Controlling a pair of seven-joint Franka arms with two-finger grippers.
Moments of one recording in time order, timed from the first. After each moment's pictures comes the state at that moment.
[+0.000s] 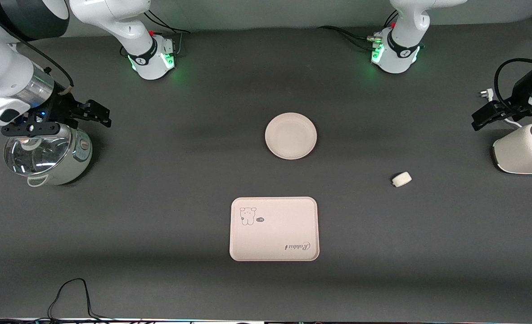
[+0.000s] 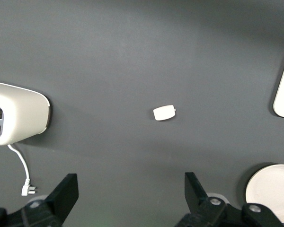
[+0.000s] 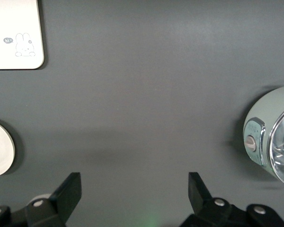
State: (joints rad) left arm 0.04 -0.10 -0.07 -1.76 0.04 1.65 -0.24; right arm 0.22 -0.15 -0.09 -1.89 0.03 1.69 0.15
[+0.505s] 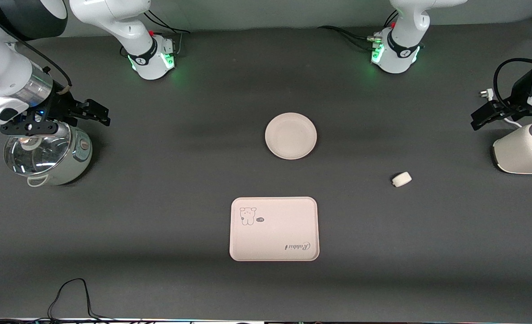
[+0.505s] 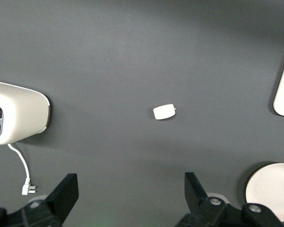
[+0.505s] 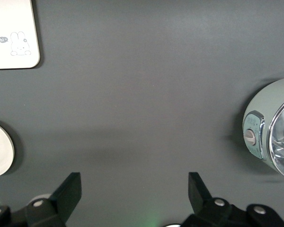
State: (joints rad) left arm 0.04 -0.10 -0.06 -1.76 0.04 1.65 -0.24; right arm 0.22 -0.15 -0.10 -1.91 0.03 1.68 0.17
